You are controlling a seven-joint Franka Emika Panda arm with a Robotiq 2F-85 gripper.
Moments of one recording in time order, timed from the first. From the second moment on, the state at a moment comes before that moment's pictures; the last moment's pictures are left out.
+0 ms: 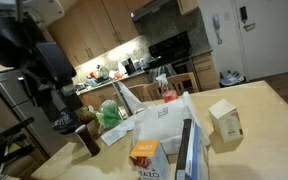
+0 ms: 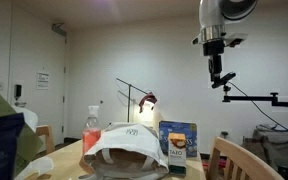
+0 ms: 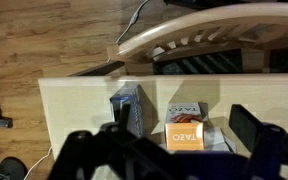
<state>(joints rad) -0.07 -0.41 -0.12 -2.46 -0.25 2.05 -0.29</state>
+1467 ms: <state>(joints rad) -0.06 -0.27 -0.08 -2.32 -0.29 2.42 -0.30</state>
